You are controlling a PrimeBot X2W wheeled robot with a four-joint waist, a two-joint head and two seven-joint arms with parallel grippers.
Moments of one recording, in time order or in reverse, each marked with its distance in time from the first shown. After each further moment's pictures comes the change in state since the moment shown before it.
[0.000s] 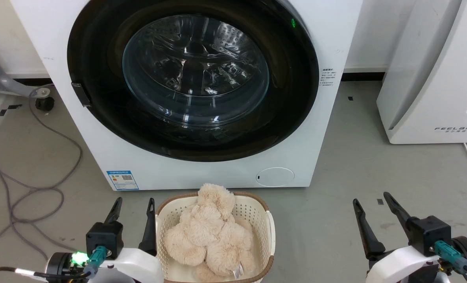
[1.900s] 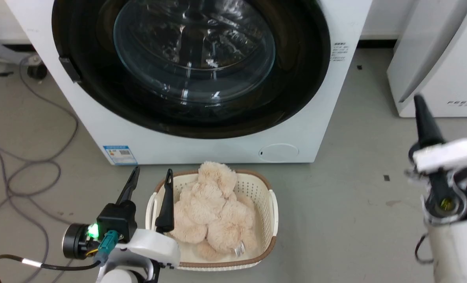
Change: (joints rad) left arm -0.106 0.001 -0.081 0.044 -0.051 0.010 -0.123; right arm -0.489 -0.058 -0.100 0.369 0.902 0.000 0.002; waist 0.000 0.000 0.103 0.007
